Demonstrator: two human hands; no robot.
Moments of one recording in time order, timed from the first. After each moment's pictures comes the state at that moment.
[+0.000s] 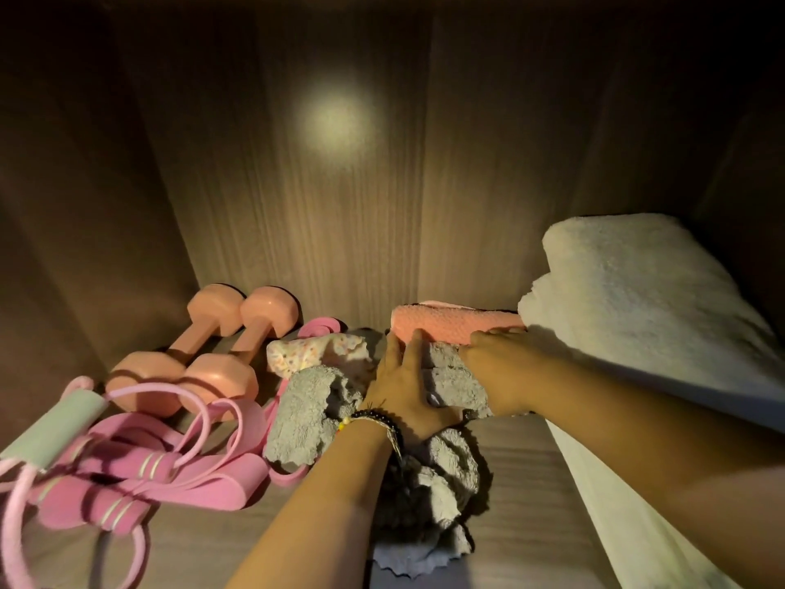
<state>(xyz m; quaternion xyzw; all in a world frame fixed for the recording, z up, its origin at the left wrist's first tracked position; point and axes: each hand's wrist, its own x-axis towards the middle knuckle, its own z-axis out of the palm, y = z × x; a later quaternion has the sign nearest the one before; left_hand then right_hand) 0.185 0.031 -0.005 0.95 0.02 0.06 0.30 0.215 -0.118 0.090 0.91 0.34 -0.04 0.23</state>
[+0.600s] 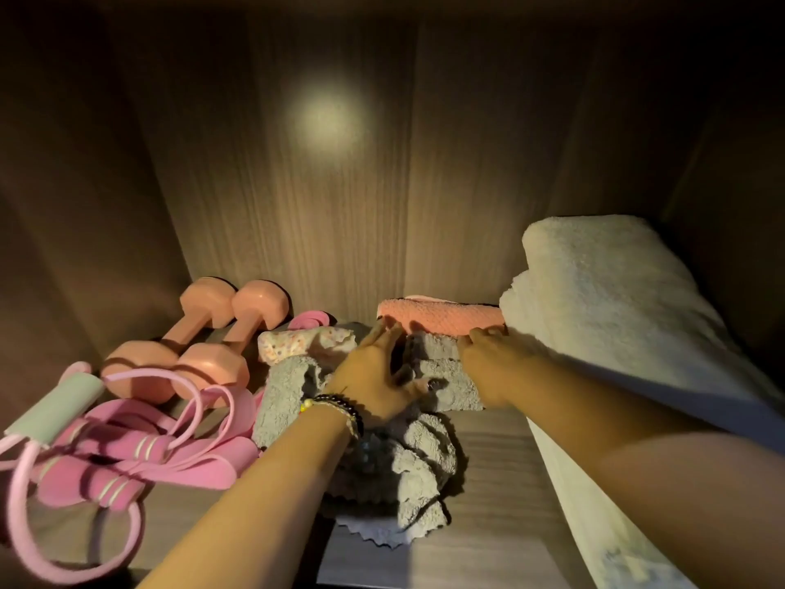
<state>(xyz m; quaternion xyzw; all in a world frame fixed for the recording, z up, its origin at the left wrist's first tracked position) 0.161 0.042 0.030 0.96 0.01 0.08 0.28 0.216 -0.131 0.076 0.93 0.29 -0.02 0.22</state>
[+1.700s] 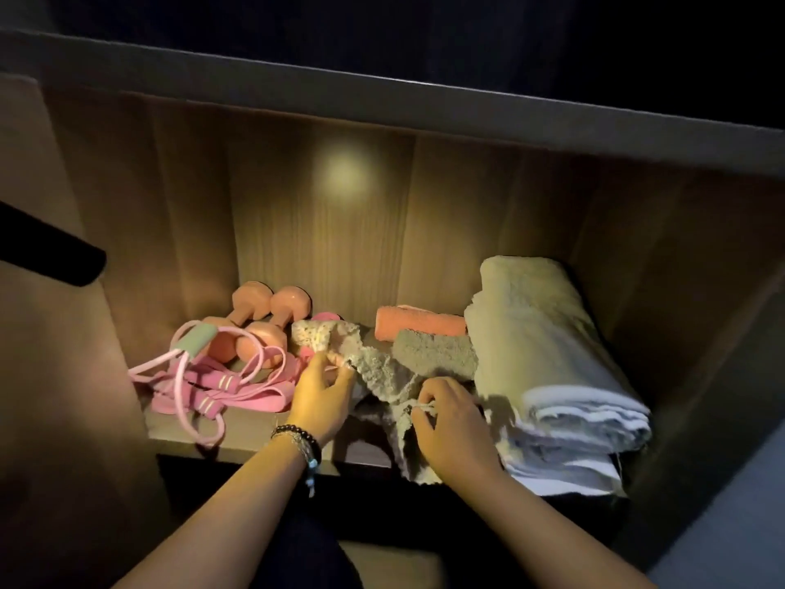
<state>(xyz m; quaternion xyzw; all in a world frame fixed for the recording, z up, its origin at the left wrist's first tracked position) -0.002 0.025 0.062 0.75 0.16 0.26 0.59 0.027 -0.153 0.052 0.91 0.28 0.16 -0.27</state>
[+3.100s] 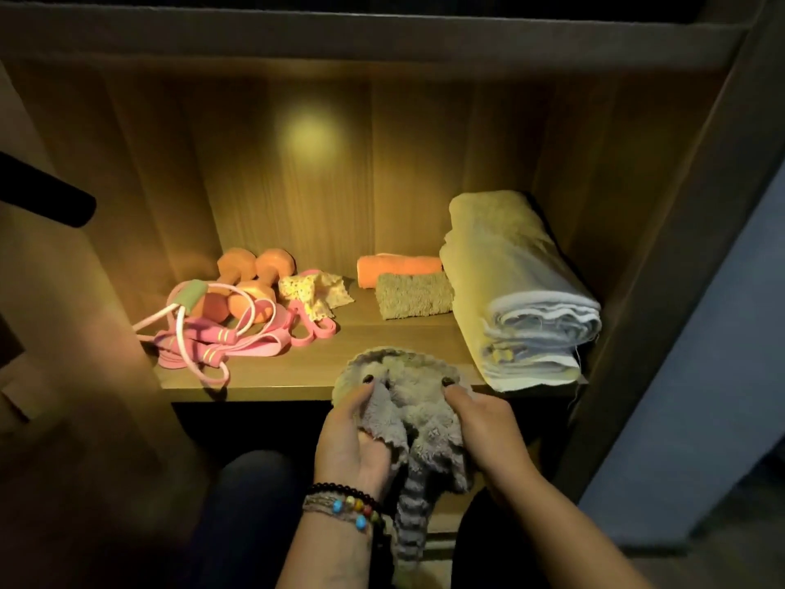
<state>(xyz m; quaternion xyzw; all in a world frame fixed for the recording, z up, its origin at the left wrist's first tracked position) -0.119 -0.069 0.046 0.21 0.22 0.01 0.95 -0.091 -0.210 0.047 0.78 -0.01 -0.05 -0.62</state>
